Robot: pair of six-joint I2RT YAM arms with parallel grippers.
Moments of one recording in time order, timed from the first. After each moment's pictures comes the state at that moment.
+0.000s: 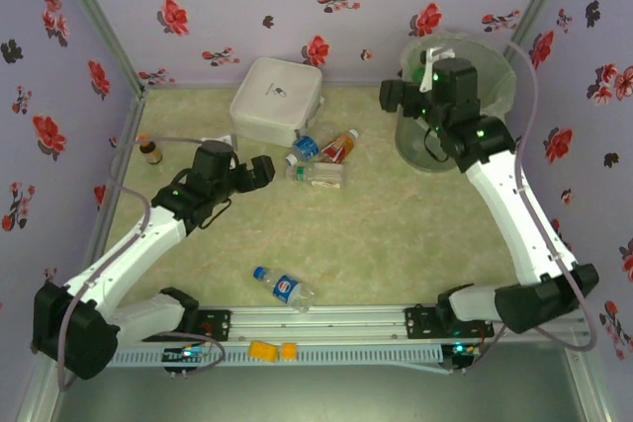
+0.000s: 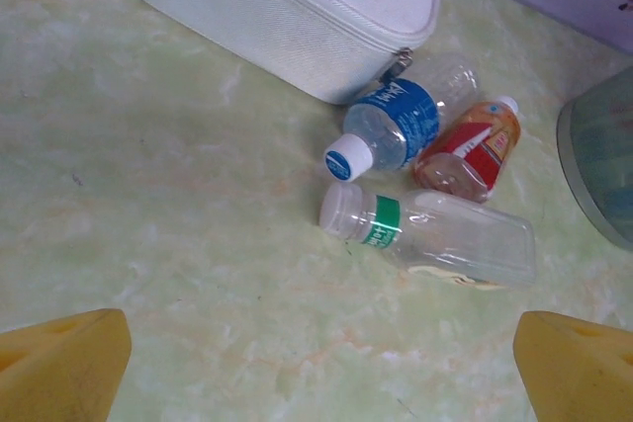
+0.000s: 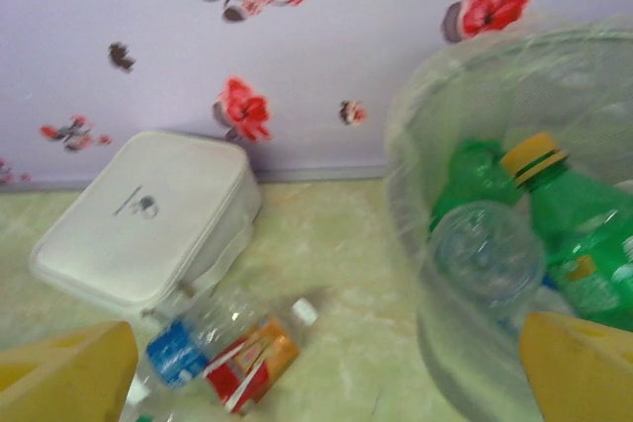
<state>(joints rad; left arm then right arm) -0.54 1.09 0.88 -0.45 -0.10 -0.62 0.39 1.30 1.50 -0.64 0.12 0.25</state>
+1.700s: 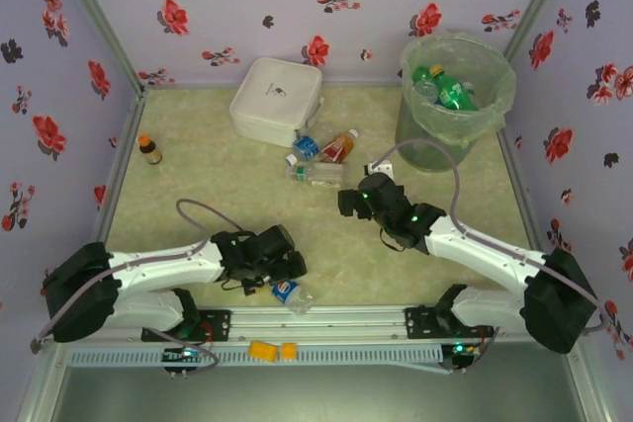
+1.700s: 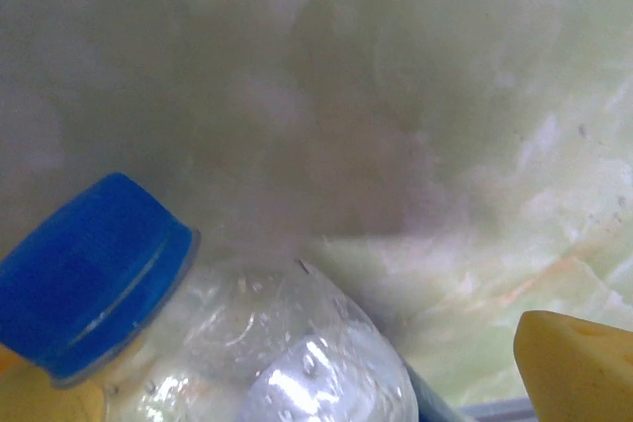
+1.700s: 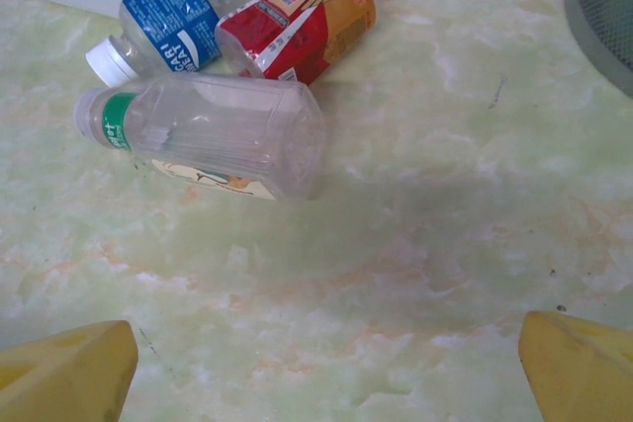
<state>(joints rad) -1.11 1.24 0.58 -0.56 0.03 -1.35 0.81 1.16 0.70 -0.29 0.35 0.54</state>
